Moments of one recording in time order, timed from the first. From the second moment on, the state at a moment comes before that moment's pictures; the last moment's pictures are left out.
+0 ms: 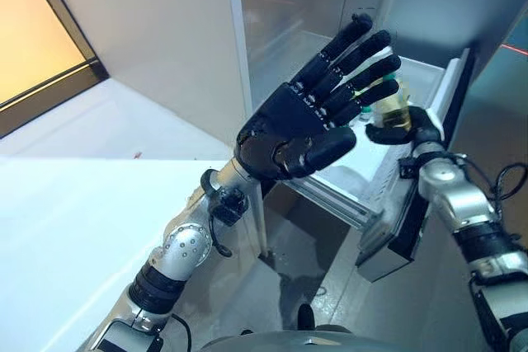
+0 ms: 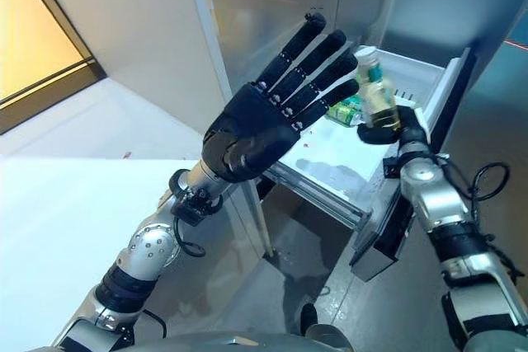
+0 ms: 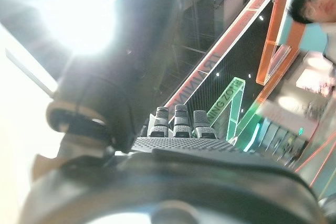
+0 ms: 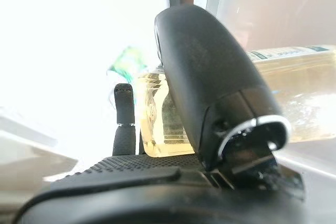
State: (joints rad) left arm -0.28 0.28 -0.37 -0.33 -1.33 0.12 -0.50; right arm -0.52 -0.73 0.19 0.39 0.40 0.27 -0.29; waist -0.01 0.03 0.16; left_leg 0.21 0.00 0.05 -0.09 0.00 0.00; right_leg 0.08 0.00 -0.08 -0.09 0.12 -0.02
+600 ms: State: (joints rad) left arm -0.12 0.29 -0.50 -0.04 -1.65 0.59 -0.50; right arm -0.67 -0.76 0.22 0.75 0.43 0.26 -0.23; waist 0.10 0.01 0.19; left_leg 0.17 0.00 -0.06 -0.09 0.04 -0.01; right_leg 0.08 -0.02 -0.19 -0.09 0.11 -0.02
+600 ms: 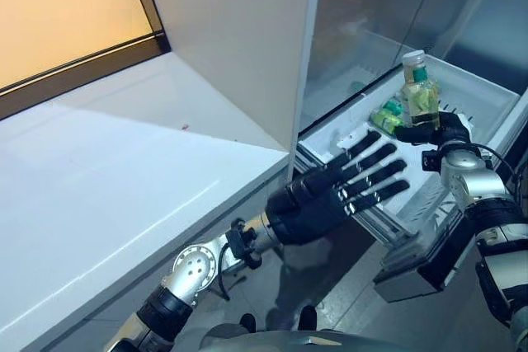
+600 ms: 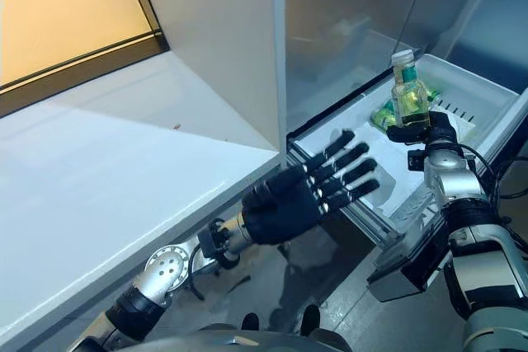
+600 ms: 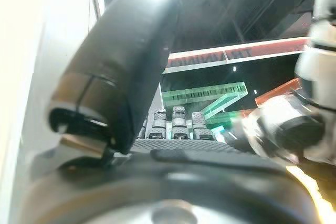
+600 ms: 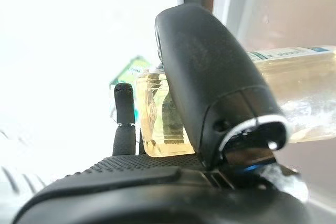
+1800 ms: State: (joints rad) left arm -0.04 0.27 -0.20 1.09 -0.65 0.11 -0.36; right arm -0.87 -0.76 0.41 1.18 -0.21 0.28 0.13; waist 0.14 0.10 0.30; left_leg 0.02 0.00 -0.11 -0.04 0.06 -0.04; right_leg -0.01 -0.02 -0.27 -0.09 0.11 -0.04
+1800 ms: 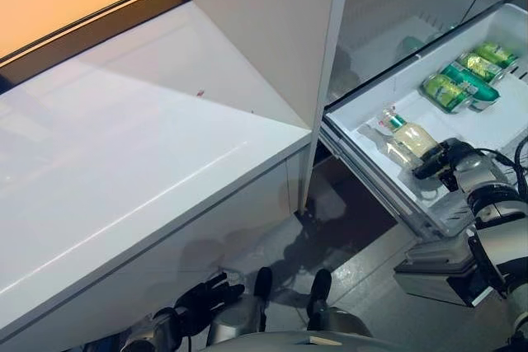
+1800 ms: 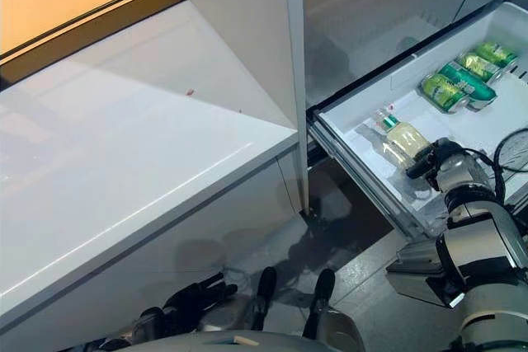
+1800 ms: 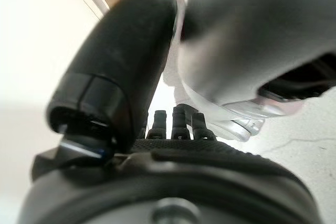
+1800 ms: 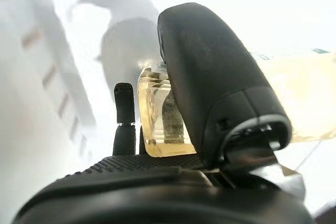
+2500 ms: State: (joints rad) left arm -0.03 0.27 -0.16 1.07 -0.58 0.13 -0.35; right arm -0.79 -0.81 0.21 0.66 0.45 0.30 0.23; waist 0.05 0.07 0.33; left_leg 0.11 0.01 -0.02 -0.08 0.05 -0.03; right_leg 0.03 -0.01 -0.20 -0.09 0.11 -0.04
